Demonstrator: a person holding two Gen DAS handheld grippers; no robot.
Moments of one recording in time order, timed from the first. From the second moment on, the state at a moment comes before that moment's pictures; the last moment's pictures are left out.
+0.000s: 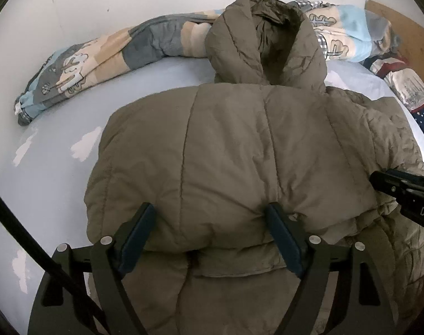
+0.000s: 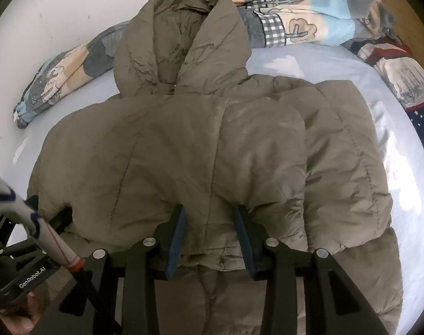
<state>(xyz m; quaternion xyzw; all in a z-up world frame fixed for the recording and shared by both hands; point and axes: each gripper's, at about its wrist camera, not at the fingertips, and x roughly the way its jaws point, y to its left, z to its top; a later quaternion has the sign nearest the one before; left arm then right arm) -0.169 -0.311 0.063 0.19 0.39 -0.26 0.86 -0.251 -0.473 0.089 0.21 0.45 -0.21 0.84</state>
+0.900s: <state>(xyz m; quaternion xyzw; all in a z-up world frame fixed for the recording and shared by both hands) -0.218 -0.334 0.078 0.27 0.28 -0.27 0.88 -0.254 -0.460 0.115 0.21 0.43 -0.19 0.86</state>
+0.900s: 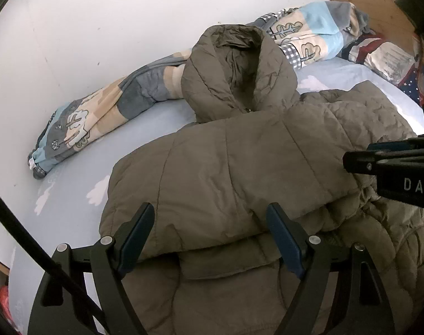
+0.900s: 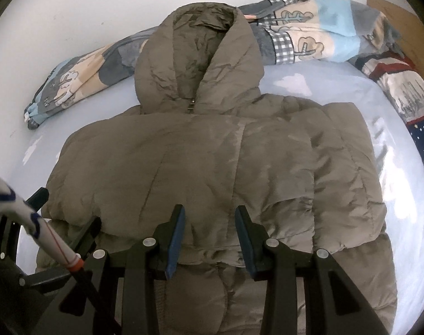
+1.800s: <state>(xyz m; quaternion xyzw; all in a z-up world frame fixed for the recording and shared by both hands) -0.201 -0.320 0.087 0.23 0.30 -0.27 0.89 -0.257 -0.476 0.110 0.24 0.43 -0.19 0.85</state>
